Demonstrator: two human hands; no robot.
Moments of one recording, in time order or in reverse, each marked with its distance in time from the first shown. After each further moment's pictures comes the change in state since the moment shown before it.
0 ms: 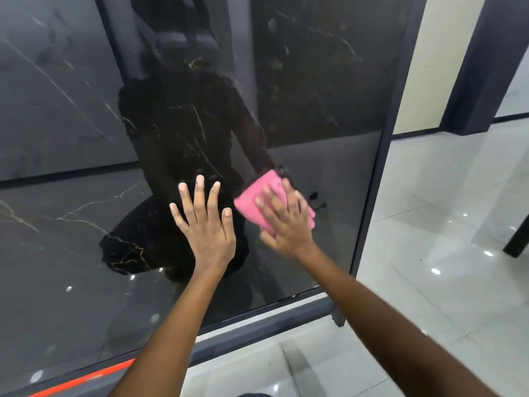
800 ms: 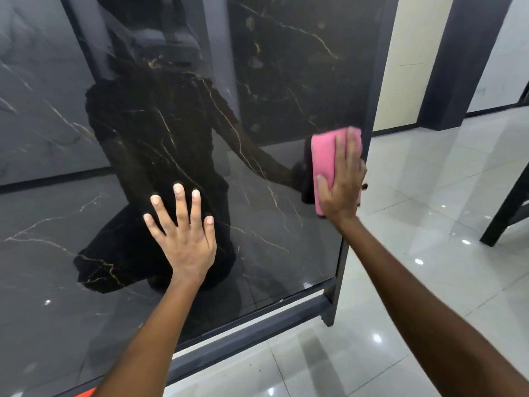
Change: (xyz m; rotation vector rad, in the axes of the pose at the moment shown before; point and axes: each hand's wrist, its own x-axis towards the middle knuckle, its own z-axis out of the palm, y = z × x) left_hand -0.002 -0.022 0.030 0.261 0.135 0.186; right_hand 0.022 0.117 -0.051 0.040 0.119 0.579
